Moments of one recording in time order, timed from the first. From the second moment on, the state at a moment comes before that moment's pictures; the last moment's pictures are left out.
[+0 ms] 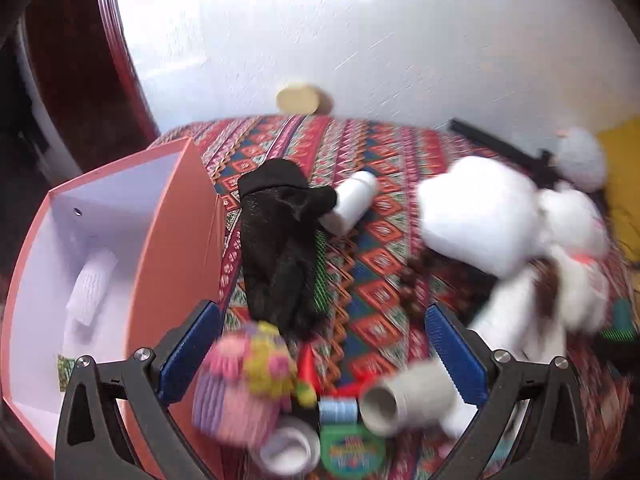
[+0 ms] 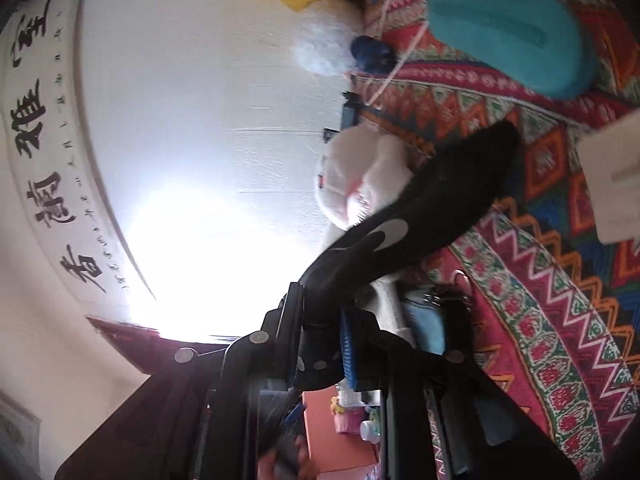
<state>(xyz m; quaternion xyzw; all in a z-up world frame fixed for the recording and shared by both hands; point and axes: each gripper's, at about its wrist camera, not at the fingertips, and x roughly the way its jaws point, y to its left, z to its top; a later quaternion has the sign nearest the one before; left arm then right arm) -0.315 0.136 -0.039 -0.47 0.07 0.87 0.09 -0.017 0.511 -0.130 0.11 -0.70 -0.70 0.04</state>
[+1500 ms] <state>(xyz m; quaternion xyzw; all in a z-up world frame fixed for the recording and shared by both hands) -0.229 -0.195 0.053 -0.38 -0.09 0.92 -0.01 -0.191 0.034 0.078 0.28 -0.22 -0.89 0.28</state>
